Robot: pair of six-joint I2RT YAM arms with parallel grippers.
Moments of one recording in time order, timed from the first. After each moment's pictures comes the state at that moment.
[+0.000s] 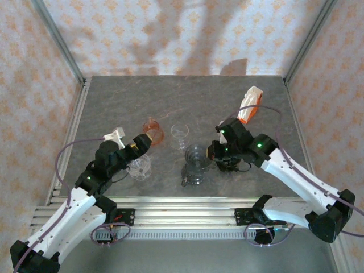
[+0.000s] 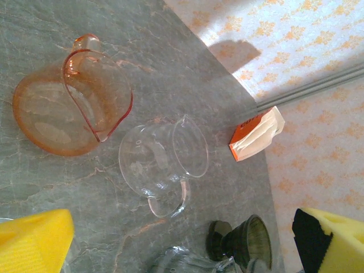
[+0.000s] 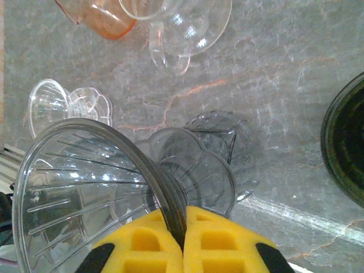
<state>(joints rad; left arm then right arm) -0.41 0.61 0.48 -0.26 0.06 -0.97 0.72 1.10 1.05 -0.91 -0.20 0.73</state>
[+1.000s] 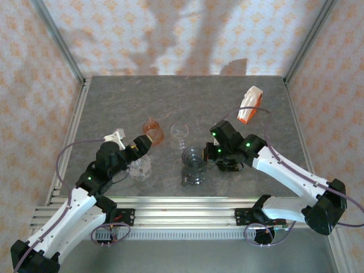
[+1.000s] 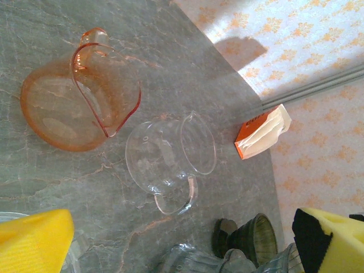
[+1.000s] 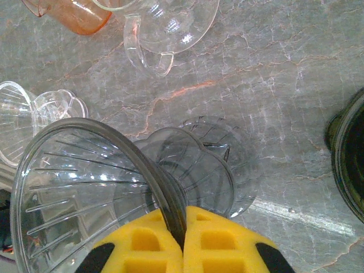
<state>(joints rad) -0.41 0.60 0.46 -0.26 0.05 -0.97 0.75 1.17 1.00 -0.83 -0.14 0.74</state>
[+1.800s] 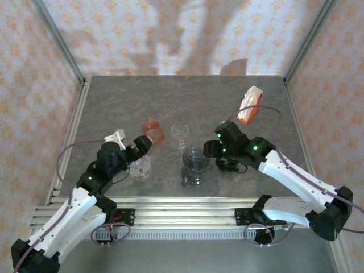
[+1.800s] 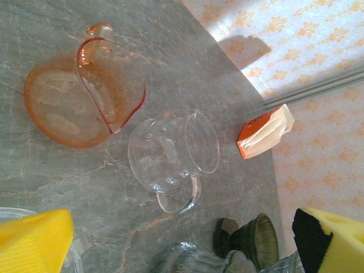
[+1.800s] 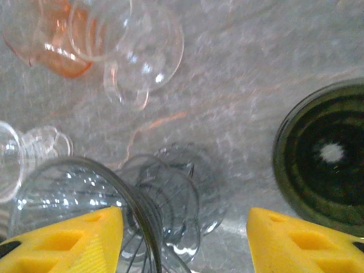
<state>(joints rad) -0.41 0.62 0.45 -0.25 0.05 -0.99 0.75 1.09 1.02 -0.87 0.05 0.78</state>
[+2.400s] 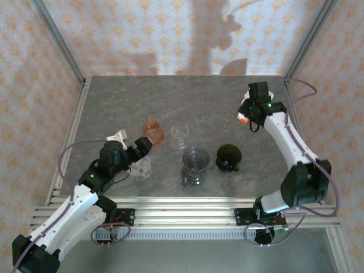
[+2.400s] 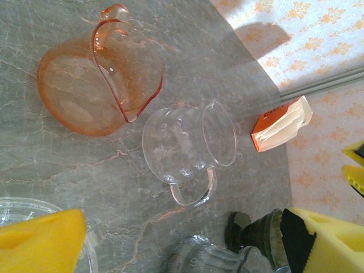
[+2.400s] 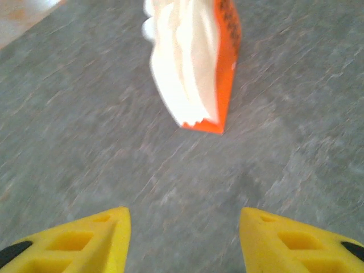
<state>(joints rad) -0.41 0.66 0.46 -0.28 0.06 -0.99 0.14 1.49 1.31 -0.76 0.19 0.66</state>
